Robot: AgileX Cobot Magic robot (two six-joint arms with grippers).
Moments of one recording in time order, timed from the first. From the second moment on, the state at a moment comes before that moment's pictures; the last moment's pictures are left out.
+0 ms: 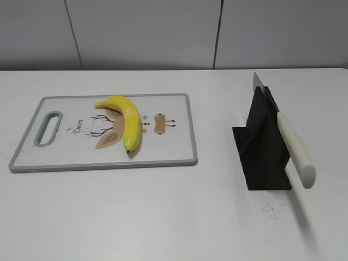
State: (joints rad) left arm -0.05 -0.01 -0.47 -0.08 1.08 0.13; right arm 0.41 0.24 -0.58 0.02 1.01 -0.03
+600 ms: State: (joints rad) left arm -0.05 -0.01 -0.47 -0.08 1.08 0.13; right arm 0.22 -0.01 -0.58 0.02 0.99 -0.03
